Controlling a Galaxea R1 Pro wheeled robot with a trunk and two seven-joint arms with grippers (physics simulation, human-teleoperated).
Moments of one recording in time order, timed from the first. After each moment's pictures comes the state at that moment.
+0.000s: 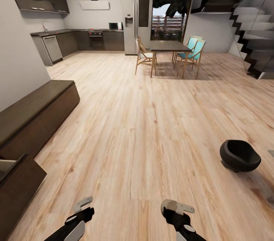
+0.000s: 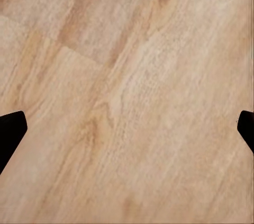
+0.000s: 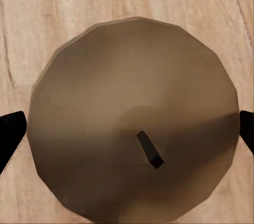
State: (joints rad) left arm -0.46 0.10 -0.56 -0.45 0.91 0.02 0.40; right arm -0.47 0.03 0.57 -0.31 -0.74 -0.17 -0.22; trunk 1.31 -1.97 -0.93
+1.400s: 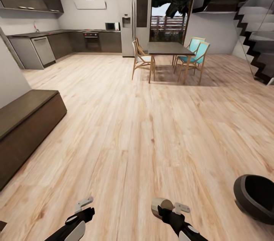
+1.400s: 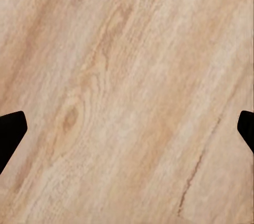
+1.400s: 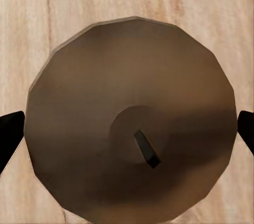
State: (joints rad) left arm -0.46 0.10 -0.57 -0.45 0.91 0.02 0.40; right arm -0.47 0.01 0.57 -0.30 -0.85 -0.17 0.04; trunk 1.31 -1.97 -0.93
